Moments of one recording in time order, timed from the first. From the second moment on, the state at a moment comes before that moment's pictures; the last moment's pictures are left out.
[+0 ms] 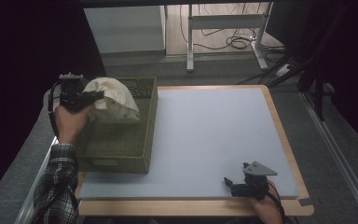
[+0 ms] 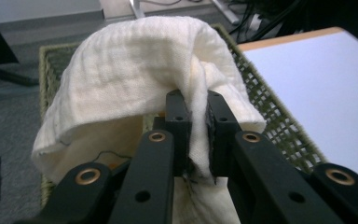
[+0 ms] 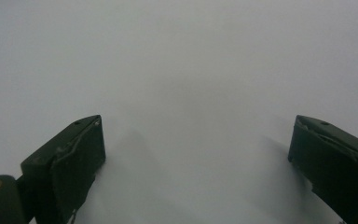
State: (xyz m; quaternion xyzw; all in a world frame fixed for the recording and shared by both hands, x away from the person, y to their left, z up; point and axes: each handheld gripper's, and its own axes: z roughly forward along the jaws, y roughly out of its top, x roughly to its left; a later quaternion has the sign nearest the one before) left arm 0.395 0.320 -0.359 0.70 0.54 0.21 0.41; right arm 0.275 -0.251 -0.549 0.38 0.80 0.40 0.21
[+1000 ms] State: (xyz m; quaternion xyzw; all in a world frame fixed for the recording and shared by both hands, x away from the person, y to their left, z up) left arm 0.363 0.290 -0.308 0.68 0.48 0.27 0.50; right arm 0.275 -0.251 -0.549 0.38 0.80 0.40 0.22
